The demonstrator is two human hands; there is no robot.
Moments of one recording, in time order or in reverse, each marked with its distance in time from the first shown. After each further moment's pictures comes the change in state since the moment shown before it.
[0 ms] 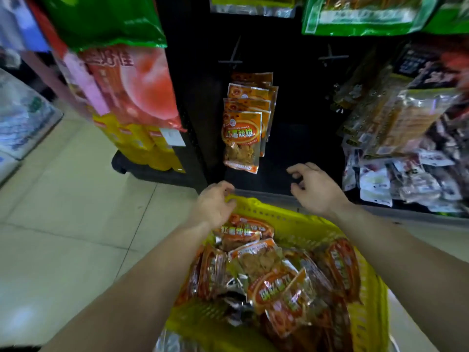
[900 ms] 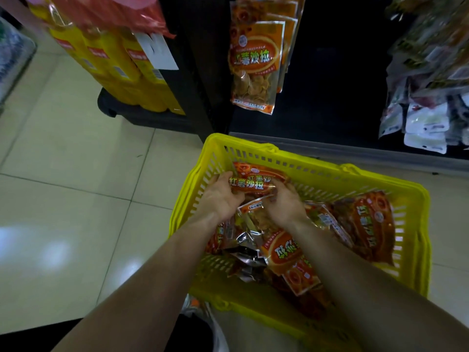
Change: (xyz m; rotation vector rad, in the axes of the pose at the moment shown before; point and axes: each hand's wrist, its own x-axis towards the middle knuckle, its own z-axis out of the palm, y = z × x) left_hand -0.018 -0.076 0.083 -0.046 -0.158 -0.271; right_hand -0.041 0.000 0.195 0.223 -0.202 0.359
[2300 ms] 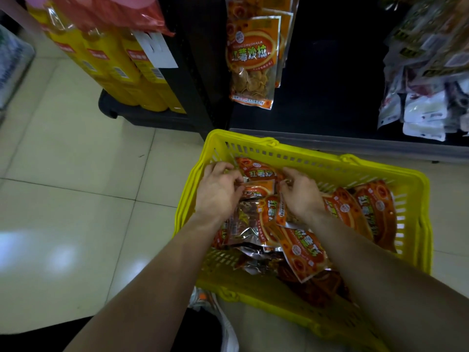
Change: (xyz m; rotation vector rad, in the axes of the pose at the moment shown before) left_hand -0.017 -0.001 -0.011 0.389 0.249 0.364; right_hand 0.001 0.020 -0.017 0.026 0.157 -0.069
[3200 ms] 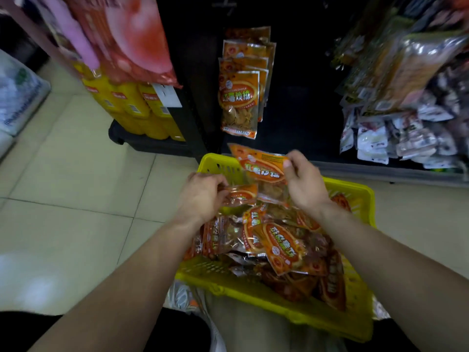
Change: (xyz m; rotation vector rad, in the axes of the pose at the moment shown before) left_hand -0.019 0.018 -0.070 0.009 0.073 0.088; right_hand -0.044 -0.055 -0.110 0.140 0.199 -0.302
